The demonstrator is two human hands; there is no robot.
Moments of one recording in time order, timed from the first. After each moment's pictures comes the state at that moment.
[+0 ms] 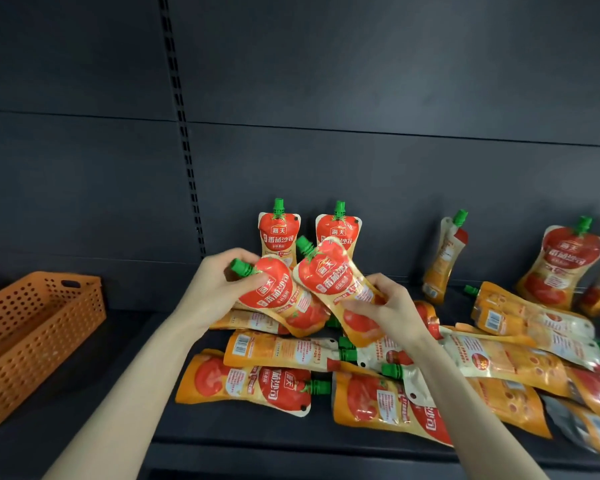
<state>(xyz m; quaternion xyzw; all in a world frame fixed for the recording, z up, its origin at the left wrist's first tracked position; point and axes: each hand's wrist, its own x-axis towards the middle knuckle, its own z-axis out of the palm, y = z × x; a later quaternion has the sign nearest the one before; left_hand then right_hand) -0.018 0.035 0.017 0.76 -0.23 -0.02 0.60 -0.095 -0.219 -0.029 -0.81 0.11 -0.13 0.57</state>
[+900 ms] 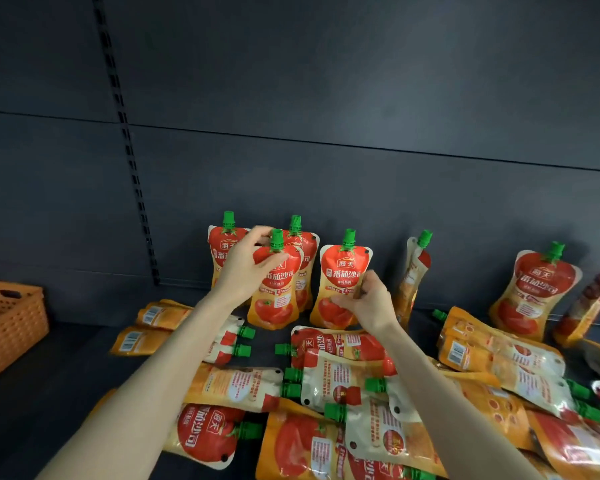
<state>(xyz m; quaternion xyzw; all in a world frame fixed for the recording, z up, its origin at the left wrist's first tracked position) 0.043 -0.101 0.007 0.78 -0.28 0.08 0.55 -0.039 -0.302 -0.035 -0.84 0.16 -0.18 0.49</state>
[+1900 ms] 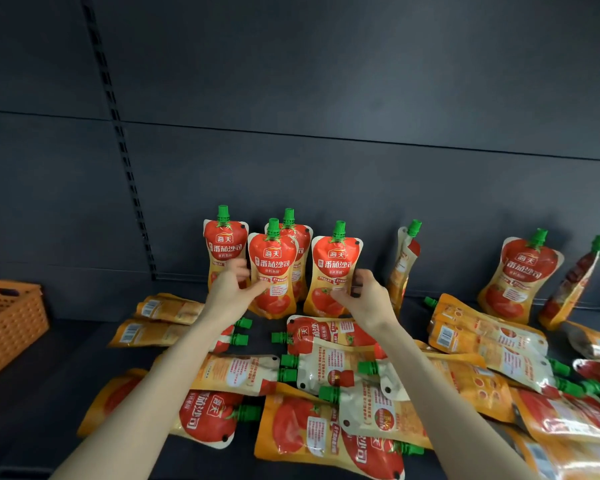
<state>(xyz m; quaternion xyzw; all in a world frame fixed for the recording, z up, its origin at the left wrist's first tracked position) 0.023 -0.084 -0.030 0.85 -0.15 0.01 0.51 -0.063 -0.295 -0.033 -0.86 0.19 -0.17 0.43</state>
